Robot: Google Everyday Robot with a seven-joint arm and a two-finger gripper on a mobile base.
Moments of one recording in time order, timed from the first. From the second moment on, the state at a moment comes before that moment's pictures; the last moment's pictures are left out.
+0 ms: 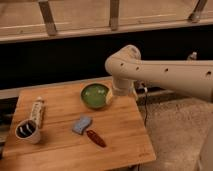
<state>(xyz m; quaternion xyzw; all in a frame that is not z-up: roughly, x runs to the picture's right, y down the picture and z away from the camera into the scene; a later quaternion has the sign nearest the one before) 0.081 0.057 0.697 -0.20 0.22 0.62 0.72</state>
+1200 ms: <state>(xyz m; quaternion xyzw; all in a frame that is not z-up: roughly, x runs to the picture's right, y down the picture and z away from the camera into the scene) 0.069 0.034 0.706 -0.20 0.16 0.67 0.70</state>
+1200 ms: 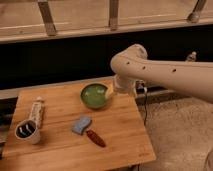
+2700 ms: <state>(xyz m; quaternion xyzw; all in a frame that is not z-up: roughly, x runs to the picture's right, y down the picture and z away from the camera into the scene) -0.047 -0.008 0.718 -0.21 0.04 0.64 0.74</state>
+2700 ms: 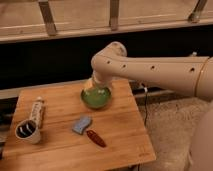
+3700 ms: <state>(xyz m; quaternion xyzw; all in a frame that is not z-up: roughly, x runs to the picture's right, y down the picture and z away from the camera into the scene) -0.224 -0.031 0.715 -0.27 -0.07 0.56 0.78</state>
